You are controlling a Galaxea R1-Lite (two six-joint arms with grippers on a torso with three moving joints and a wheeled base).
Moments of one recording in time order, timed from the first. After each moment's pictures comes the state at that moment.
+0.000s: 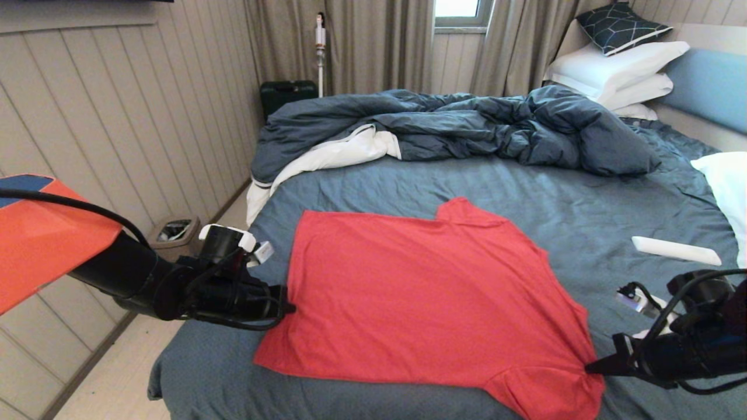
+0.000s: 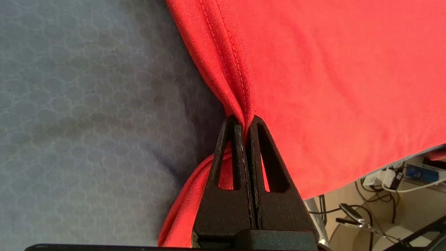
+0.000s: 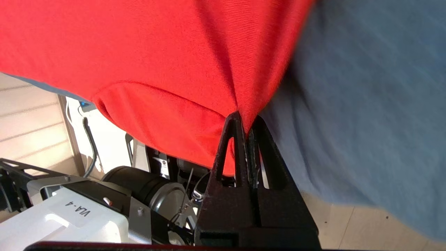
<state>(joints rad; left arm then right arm) -0.32 2.06 -0.95 -0.26 -0.37 -0.27 -0.38 1.86 -0.74 0.17 0.57 -0.18</state>
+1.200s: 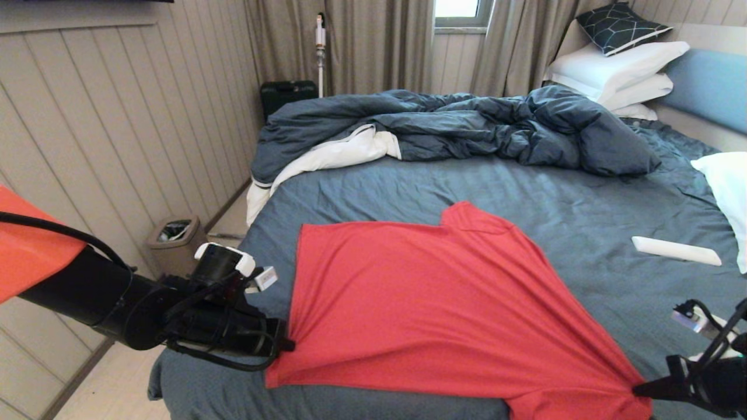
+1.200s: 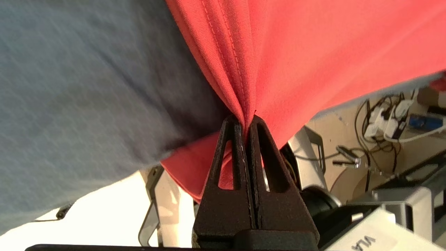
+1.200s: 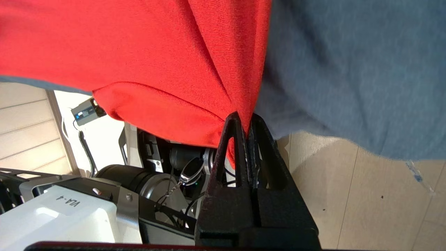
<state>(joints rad) -0.39 1.94 -0.80 -0.17 -0.39 -0.23 -0.60 1.76 -0.67 0.27 0.57 -0.33</state>
